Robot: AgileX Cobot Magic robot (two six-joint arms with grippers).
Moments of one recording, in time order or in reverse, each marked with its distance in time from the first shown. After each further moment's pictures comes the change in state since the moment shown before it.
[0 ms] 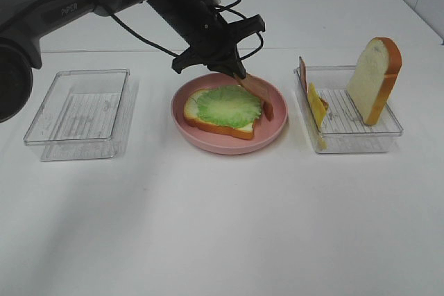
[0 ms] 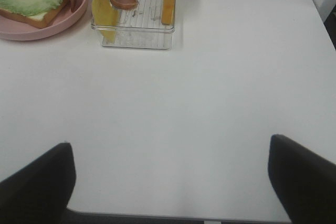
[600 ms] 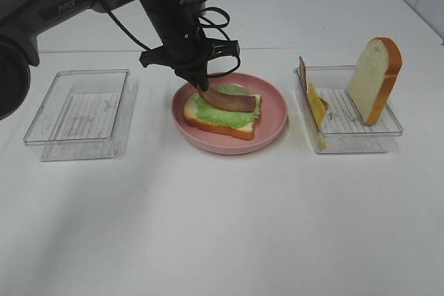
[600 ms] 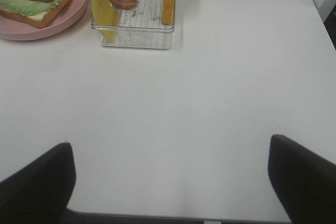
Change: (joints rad) left arm 0.000 -0.009 0.000 0.321 0.131 -0.012; right arm 0.000 0.000 0.000 0.000 0.001 0.000
